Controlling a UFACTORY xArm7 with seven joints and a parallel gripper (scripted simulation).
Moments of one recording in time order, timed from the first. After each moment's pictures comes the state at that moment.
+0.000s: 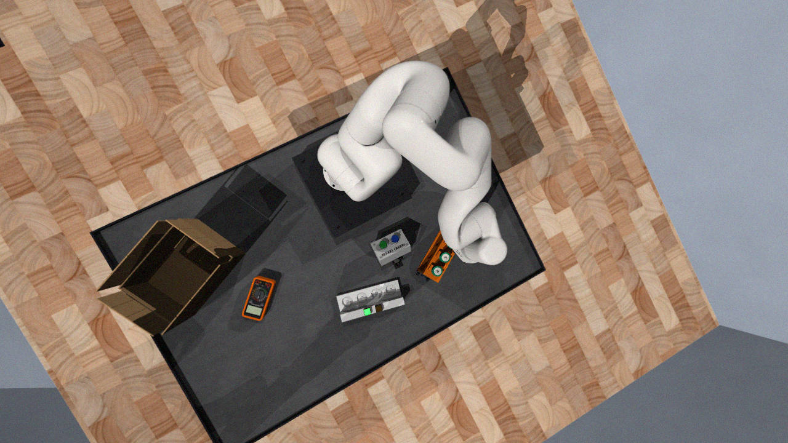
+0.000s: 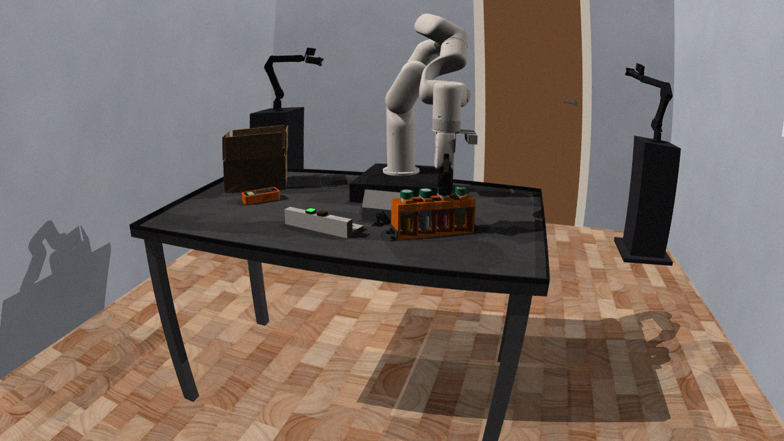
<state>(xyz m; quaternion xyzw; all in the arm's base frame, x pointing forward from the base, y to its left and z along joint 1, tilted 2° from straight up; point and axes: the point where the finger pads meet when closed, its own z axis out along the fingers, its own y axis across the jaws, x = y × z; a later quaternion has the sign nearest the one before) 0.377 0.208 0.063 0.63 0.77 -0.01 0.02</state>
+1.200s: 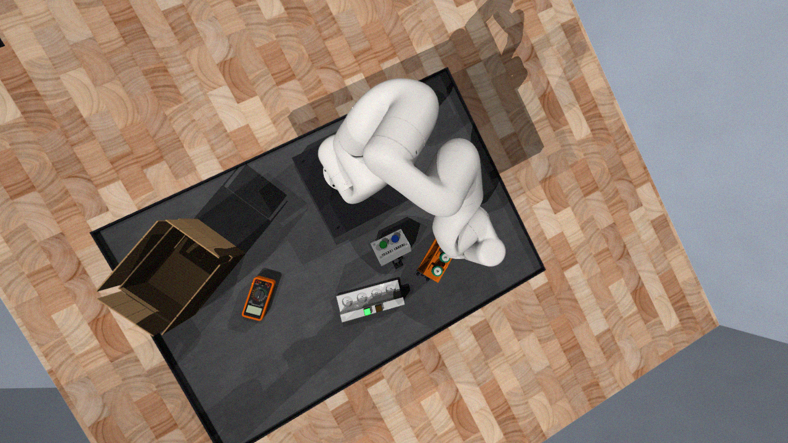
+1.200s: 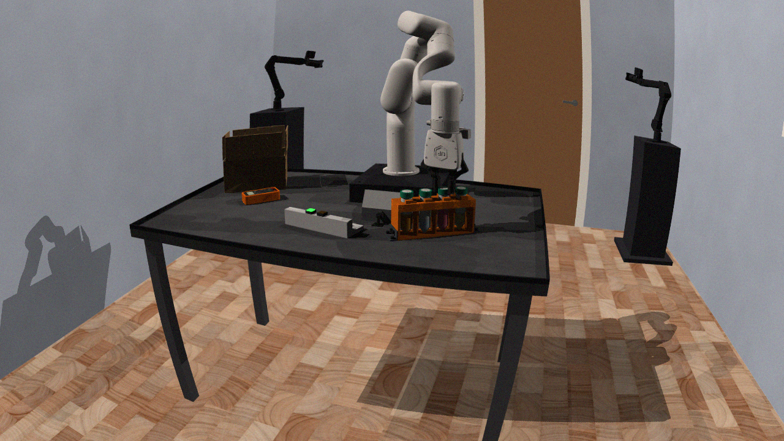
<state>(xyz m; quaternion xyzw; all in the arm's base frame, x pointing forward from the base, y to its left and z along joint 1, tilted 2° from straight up) 0.377 0.208 0.063 0.12 0.99 -0.01 0.01</state>
